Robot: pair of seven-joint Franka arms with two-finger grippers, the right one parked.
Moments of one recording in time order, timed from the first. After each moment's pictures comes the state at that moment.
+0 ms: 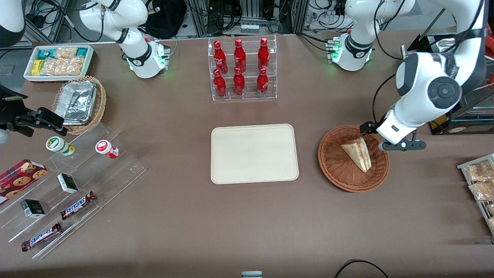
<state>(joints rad) 0.04 0.03 -0.18 -2.16 0.03 2.09 -0.16</state>
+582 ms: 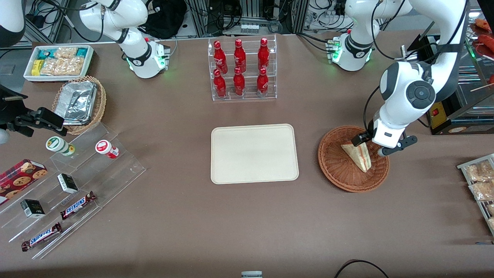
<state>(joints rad) 0.02 0.07 -0.20 -2.25 0.03 2.28 -0.66</state>
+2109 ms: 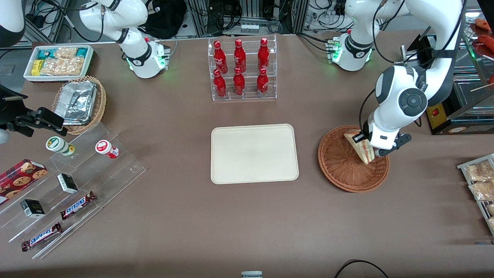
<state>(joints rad) -0.01 0.09 -0.22 -2.17 0.03 2.10 -0.70</state>
